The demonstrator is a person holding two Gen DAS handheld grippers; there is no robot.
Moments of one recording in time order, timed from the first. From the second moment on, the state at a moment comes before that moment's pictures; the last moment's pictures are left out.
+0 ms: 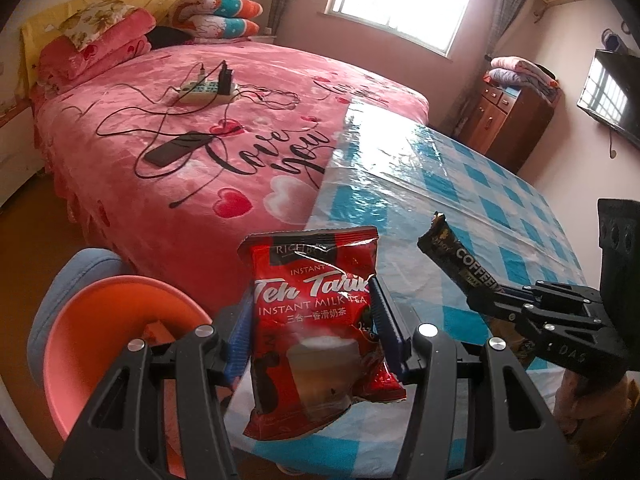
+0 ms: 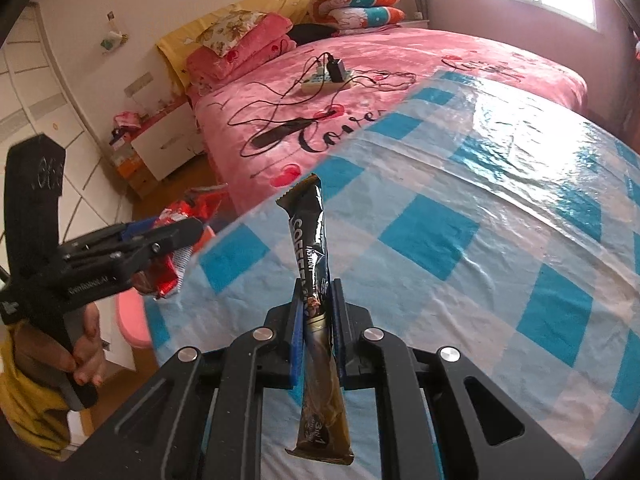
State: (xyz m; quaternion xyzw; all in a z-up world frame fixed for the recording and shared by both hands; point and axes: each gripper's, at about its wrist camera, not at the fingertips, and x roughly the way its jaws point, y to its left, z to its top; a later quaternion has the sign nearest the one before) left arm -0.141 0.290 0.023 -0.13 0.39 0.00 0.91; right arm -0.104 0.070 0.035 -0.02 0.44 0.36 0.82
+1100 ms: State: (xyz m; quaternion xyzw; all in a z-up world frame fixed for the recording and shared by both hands) left arm -0.225 0.421 -0.034 -0.15 0.34 0.23 0.90; right arm -0.132 0.255 0.022 0.02 0.51 0.51 0.70
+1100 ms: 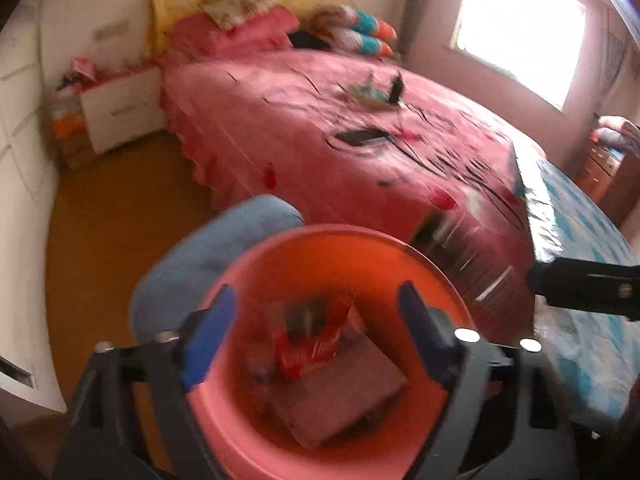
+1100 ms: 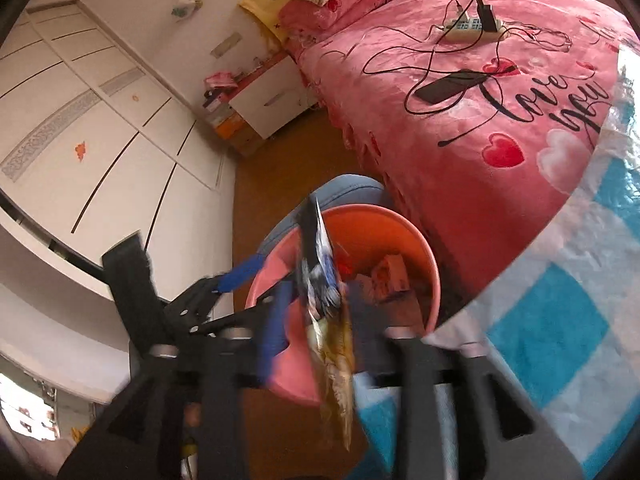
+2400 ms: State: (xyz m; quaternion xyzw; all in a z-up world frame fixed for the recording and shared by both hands) left arm -0.128 0.246 0.048 -0.14 0.27 0.06 0.95; right arm -0.102 0.009 0.065 0.01 0.33 0.24 0.92
